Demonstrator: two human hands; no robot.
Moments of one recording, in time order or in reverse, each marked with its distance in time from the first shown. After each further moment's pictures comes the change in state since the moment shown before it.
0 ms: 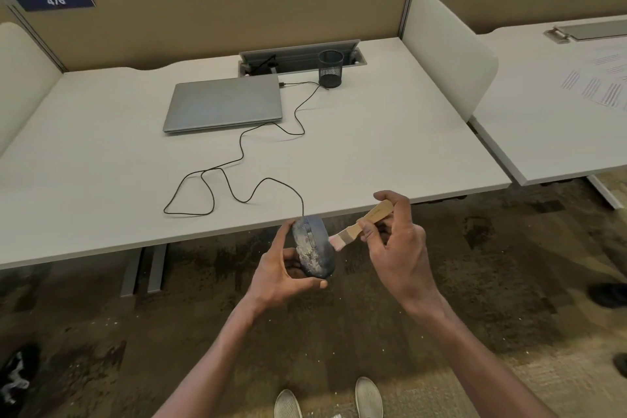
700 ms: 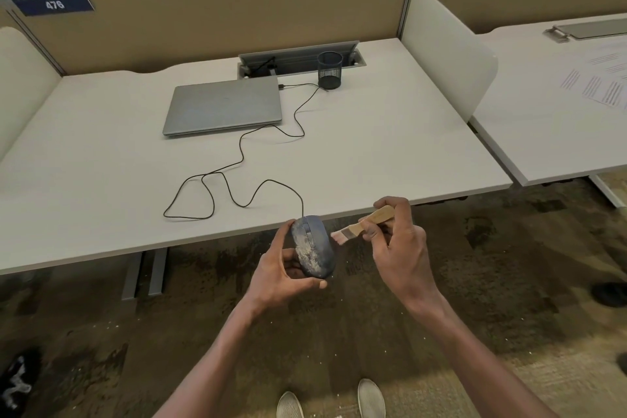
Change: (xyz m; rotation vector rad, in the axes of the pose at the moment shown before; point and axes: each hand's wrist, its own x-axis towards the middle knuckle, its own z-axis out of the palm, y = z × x) left_hand 0.003 0.005 -0.004 0.005 0.017 -0.033; right_hand 0.004 0.009 0.001 -0.005 0.011 -0.009
